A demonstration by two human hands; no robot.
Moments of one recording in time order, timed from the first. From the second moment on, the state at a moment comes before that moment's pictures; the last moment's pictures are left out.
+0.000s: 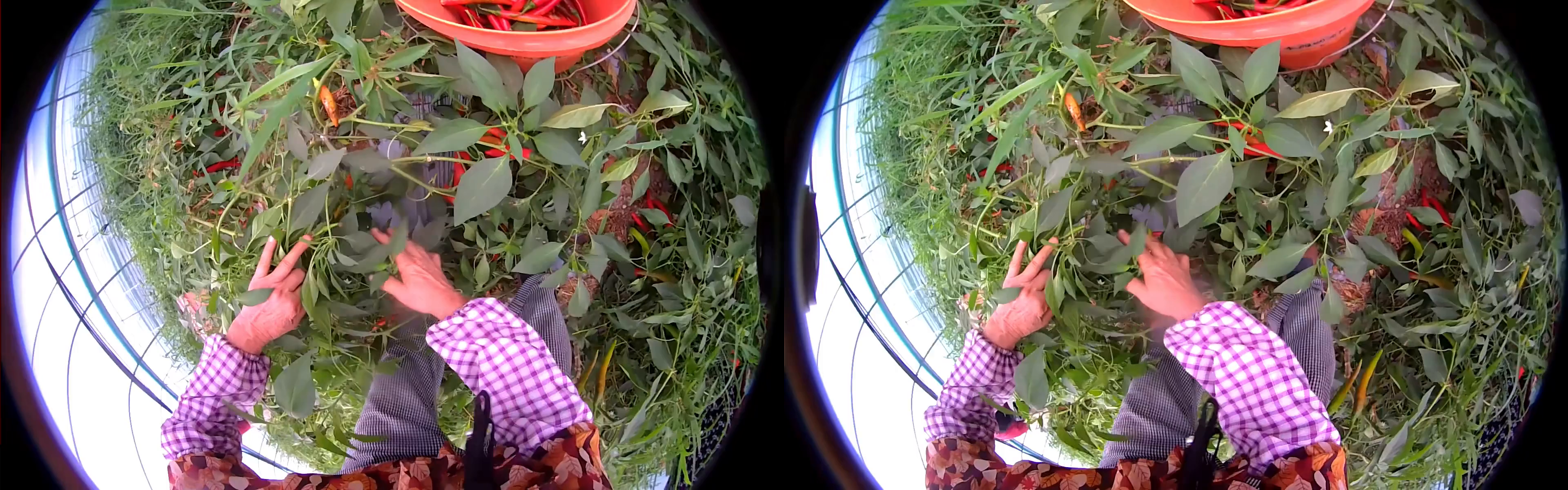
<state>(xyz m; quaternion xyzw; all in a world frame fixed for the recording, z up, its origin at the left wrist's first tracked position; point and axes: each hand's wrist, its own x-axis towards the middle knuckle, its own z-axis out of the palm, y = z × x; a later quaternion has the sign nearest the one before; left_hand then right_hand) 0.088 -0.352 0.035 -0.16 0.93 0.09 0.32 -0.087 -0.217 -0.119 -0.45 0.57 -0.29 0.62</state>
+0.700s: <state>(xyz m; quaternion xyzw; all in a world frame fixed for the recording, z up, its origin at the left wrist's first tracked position) 0.053 -0.268 -0.062 -0.29 0.74 0.24 0.56 0.019 -0.116 -0.090 -0.61 0.48 -0.33 0.53</state>
